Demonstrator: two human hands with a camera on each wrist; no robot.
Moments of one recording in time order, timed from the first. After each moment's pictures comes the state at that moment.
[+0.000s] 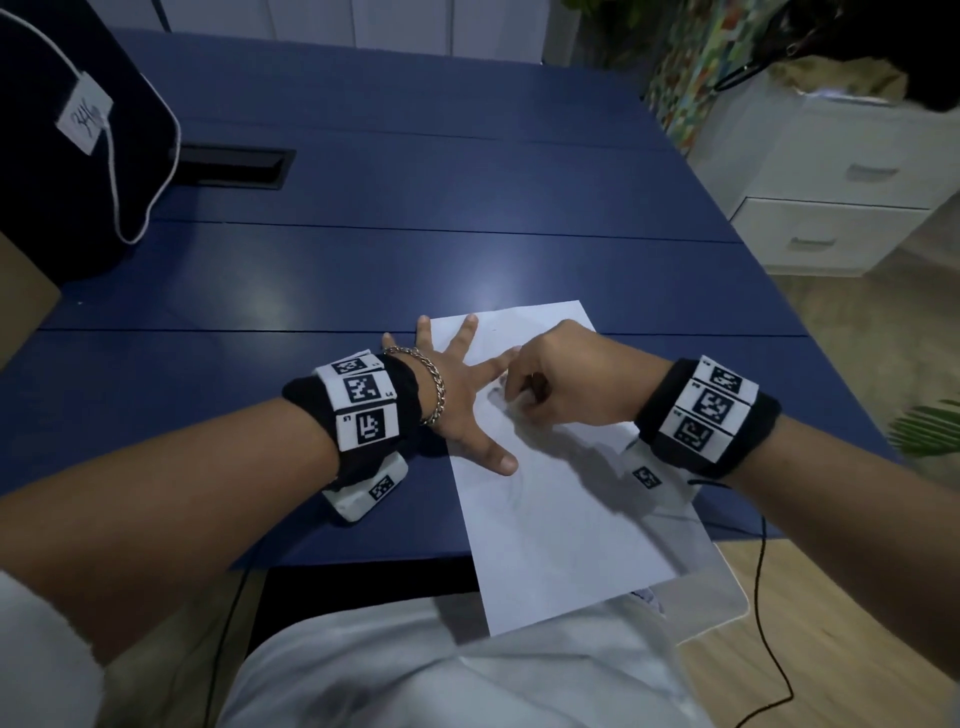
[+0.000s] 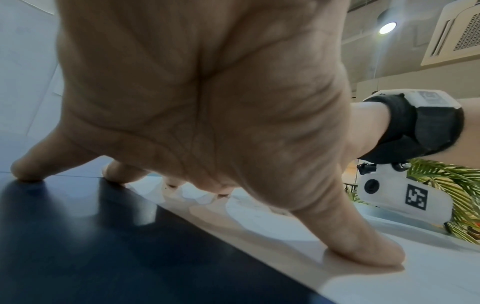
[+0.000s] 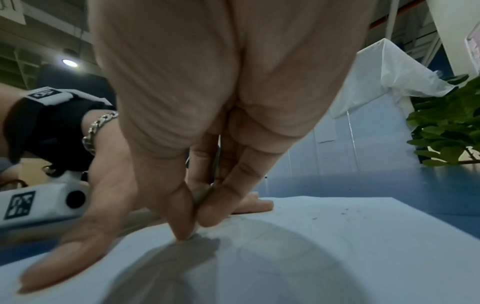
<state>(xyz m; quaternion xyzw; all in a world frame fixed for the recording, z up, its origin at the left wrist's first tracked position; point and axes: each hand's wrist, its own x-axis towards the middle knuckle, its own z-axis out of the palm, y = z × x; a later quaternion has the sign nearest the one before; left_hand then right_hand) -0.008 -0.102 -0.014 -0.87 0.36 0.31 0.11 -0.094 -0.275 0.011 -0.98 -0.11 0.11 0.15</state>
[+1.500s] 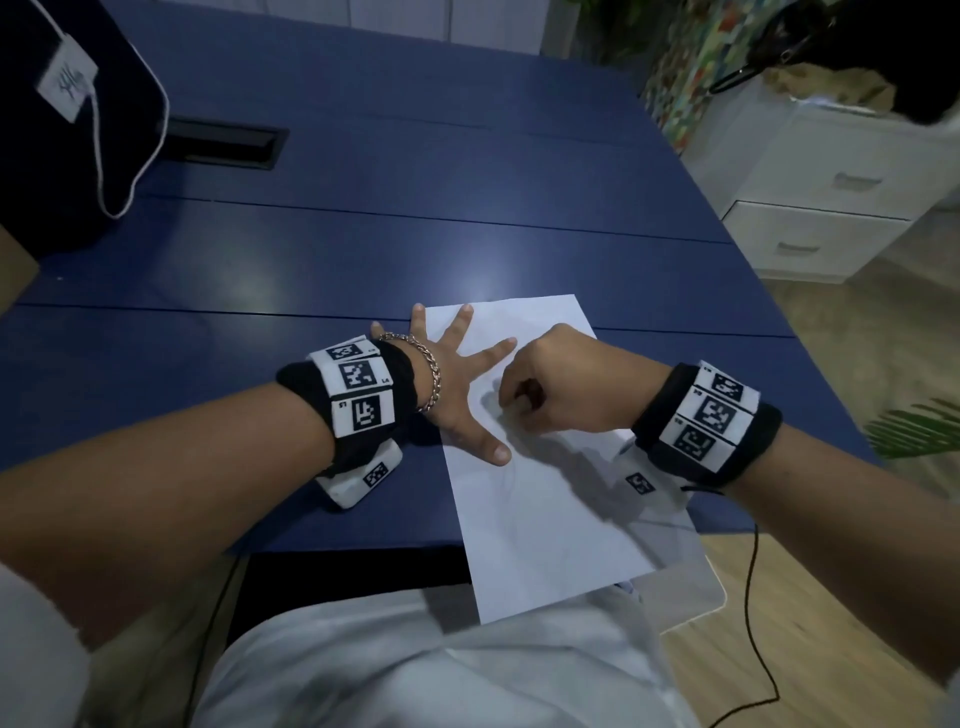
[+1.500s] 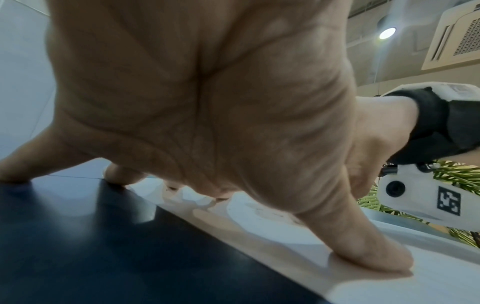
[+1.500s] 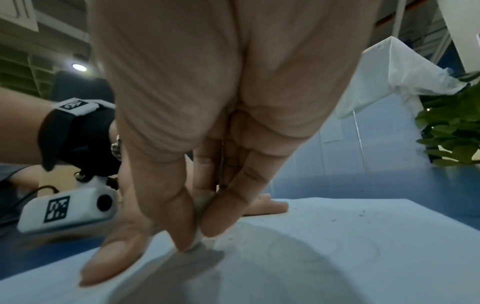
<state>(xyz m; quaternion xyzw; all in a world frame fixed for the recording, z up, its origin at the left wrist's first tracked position) -0.013 -0.101 -0.009 -0.87 0.36 0.31 0.10 -0.105 -0.263 0.019 -0.97 -0.12 0.15 0.12</state>
